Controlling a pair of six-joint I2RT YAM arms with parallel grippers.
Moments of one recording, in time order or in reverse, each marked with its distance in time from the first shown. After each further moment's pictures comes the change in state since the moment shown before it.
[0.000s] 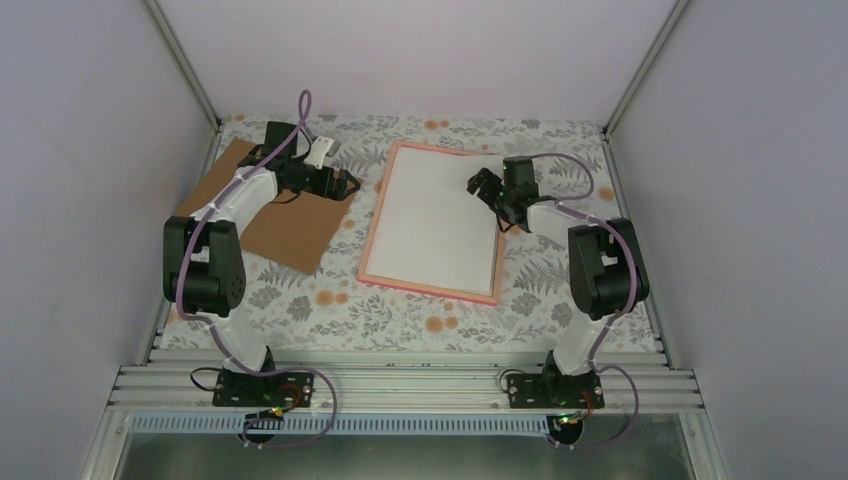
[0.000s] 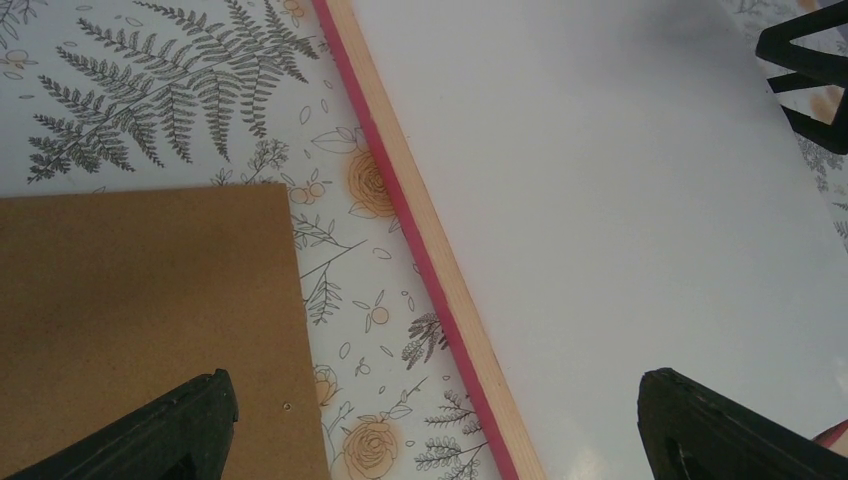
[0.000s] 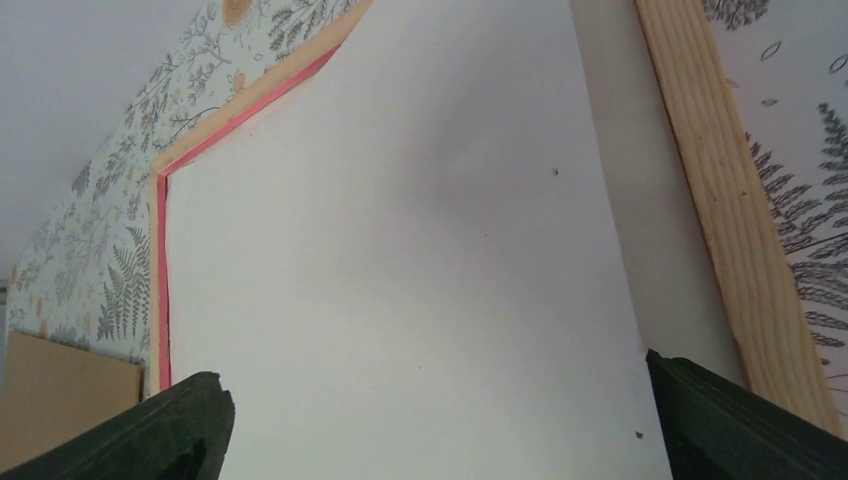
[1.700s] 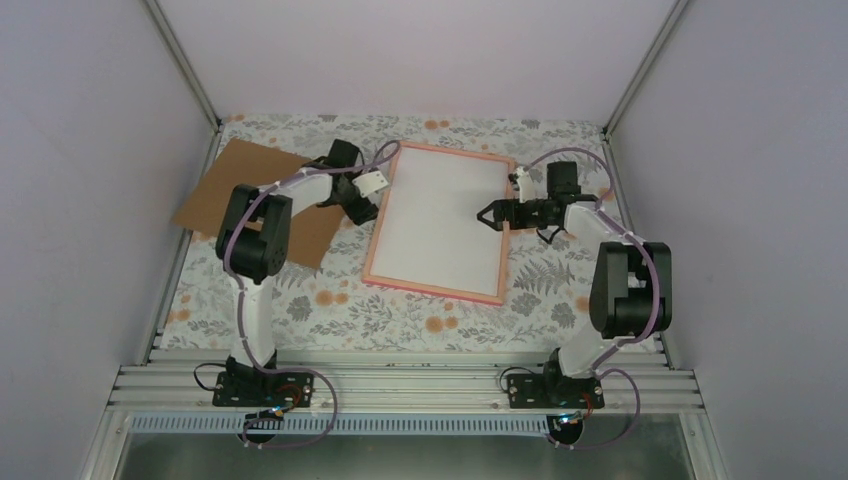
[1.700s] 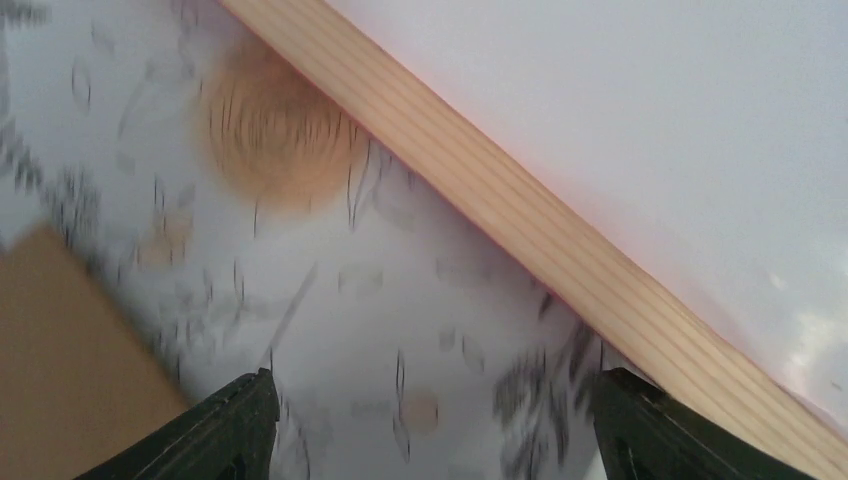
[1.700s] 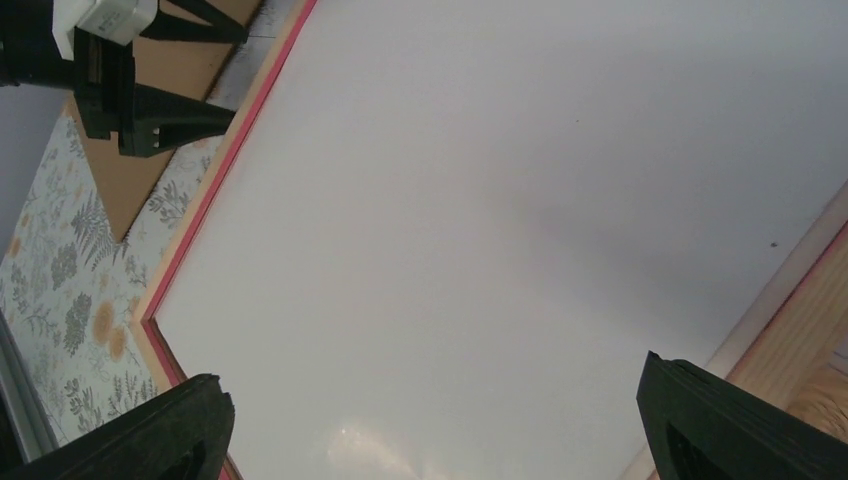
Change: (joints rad) left arm -0.197 0.314 0.104 0.010 -0.361 0.535; right arm -0.201 -0.157 -0.008 -0.437 -0.600 -0.905
